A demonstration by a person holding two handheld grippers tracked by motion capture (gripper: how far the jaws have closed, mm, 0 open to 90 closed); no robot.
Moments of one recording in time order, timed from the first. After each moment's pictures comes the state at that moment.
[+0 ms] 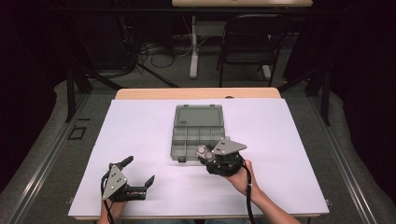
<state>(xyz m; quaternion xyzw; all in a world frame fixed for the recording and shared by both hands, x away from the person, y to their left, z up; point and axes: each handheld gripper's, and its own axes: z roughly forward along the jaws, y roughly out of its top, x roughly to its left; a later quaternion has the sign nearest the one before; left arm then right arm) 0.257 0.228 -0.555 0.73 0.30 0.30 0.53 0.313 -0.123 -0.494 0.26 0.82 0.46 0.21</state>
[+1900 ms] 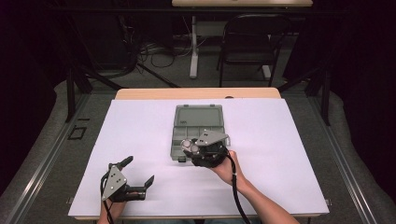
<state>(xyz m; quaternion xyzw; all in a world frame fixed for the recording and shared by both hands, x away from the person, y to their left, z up) 0.256 0.228 -0.554 0.73 0.30 0.30 0.54 0.337 -0.082 -0.484 0.24 0.83 0.46 0.19</state>
